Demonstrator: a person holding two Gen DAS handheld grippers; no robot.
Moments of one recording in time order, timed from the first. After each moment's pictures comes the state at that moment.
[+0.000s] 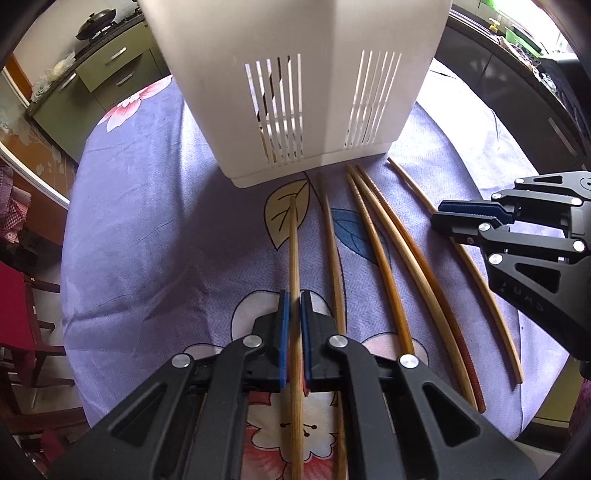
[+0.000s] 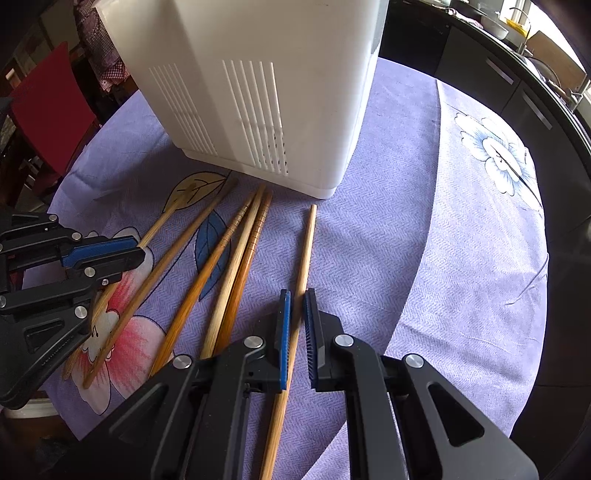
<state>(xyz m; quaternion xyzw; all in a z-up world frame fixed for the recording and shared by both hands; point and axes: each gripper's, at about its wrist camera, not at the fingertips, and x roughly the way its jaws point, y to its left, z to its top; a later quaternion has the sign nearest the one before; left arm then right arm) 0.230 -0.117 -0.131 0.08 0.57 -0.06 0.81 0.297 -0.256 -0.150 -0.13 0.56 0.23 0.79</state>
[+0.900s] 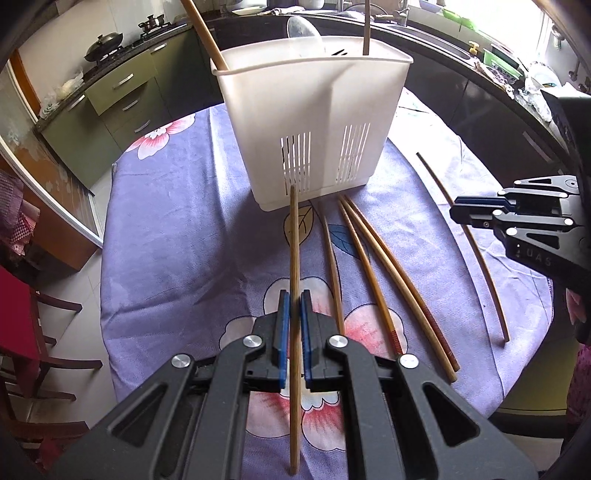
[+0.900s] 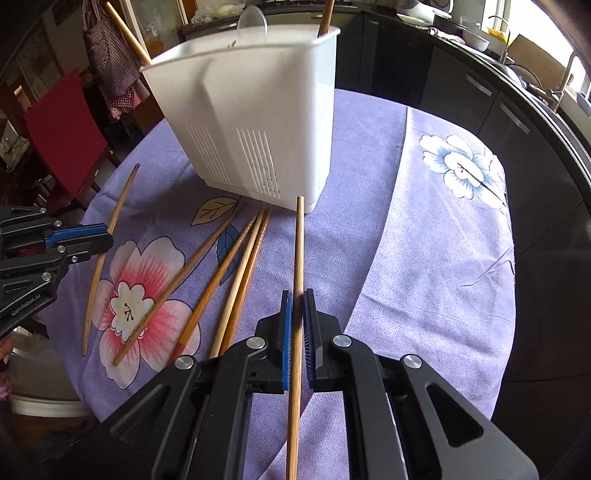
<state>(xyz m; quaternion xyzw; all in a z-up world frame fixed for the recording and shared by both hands) 0.189 -0.096 -0.064 0.08 0.52 -0.08 0.84 0.261 -0.301 -0.086 -0.09 0.50 0.24 0.82</state>
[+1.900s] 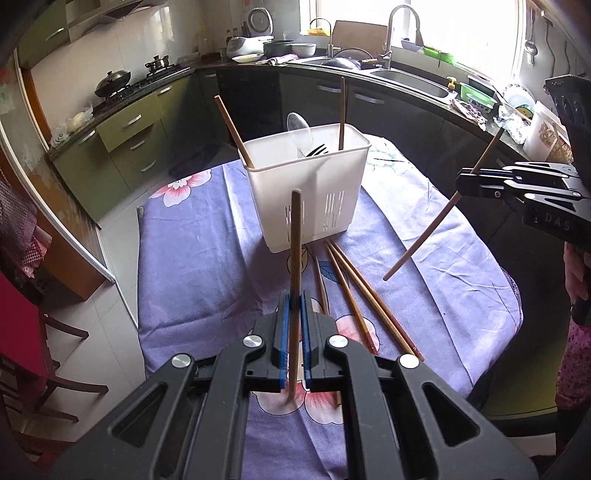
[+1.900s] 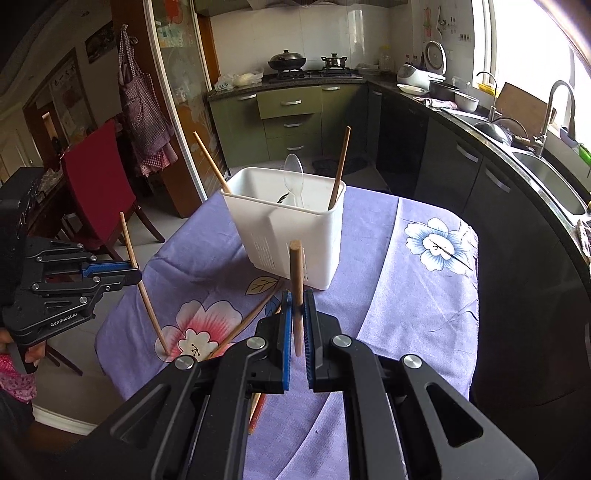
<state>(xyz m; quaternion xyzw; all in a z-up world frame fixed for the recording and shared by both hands) 0.142 -0.085 0.017 0.08 0.45 -0.10 0.88 0.214 -0.319 0.027 -0.06 0.39 0.27 0.88</state>
